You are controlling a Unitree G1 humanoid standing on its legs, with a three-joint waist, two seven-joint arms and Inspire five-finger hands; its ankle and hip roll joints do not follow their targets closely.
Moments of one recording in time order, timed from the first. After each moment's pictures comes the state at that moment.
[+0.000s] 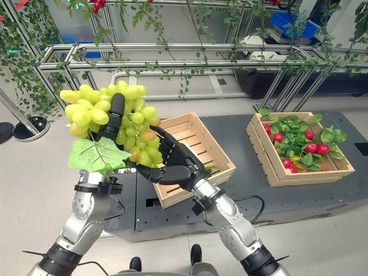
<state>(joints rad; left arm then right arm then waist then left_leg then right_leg) -0.09 0.40 -0.32 -0.22 -0.50 -0.46 0.19 -0.10 -0.39 0.45 -0.17 0.83 -0.07 0.19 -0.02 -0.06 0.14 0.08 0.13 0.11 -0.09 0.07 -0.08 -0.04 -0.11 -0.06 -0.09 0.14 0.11</state>
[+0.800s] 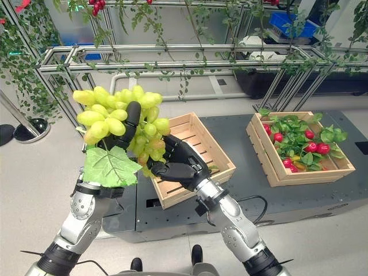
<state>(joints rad) -0.10 0.43 -0.35 -0.22 -0.43 -0.46 0.09 -0.08 -0.40 0.44 -0.20 0.84 -0.07 0.21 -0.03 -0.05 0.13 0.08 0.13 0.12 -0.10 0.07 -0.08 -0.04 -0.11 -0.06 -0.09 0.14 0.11</state>
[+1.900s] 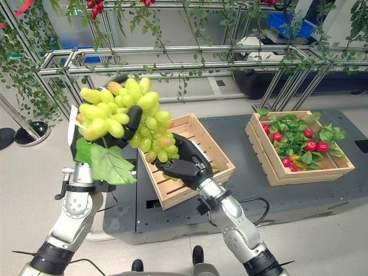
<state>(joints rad) -0.08 0.45 -0.19 -0.19 -0.19 -0.46 0.34 -0.07 -0.39 0.39 -0.20 0.84 -0.10 0.19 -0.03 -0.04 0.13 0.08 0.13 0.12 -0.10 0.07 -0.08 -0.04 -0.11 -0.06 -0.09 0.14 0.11</state>
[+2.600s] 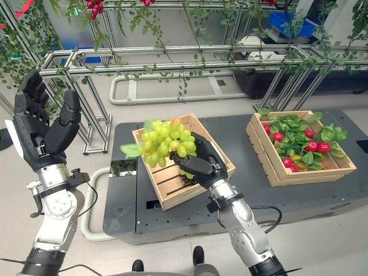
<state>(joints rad) -0.01 0.40 0.00 -0.14 -0.12 -0.43 0.60 0.01 -0.39 0.31 -0.19 0.83 -0.12 0.14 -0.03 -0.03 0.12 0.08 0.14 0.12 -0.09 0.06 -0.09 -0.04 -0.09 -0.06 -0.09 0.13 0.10</state>
